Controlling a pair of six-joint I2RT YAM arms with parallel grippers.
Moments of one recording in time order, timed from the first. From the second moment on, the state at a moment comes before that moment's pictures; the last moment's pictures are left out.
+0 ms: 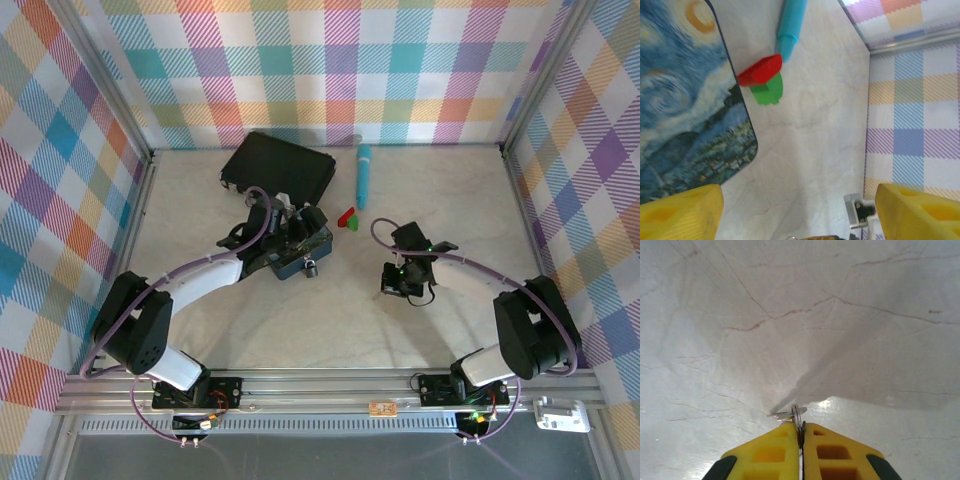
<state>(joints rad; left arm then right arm) -0.58 1.52 0.91 0.09 0.23 -1.12 0.45 1.44 0.78 -0.59 -0.24 0.59</state>
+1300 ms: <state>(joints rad) -0.75 1.88 1.09 0.45 0.30 -1.68 0.29 1.27 0.92 -0.41 -0.60 0.50</state>
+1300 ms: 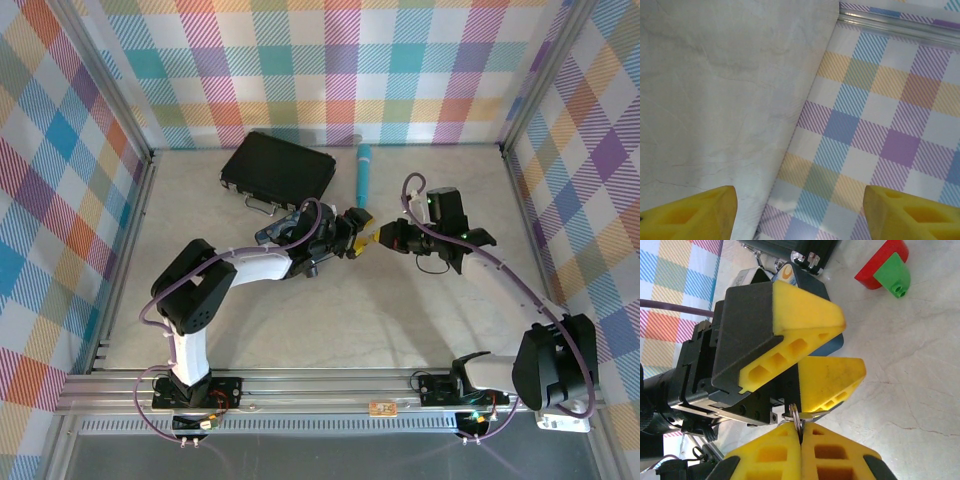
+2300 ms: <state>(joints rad) -0.75 1.89 1.04 0.55 0.32 -1.84 0.29 1.32 0.92 -0.35 -0.68 0.46</state>
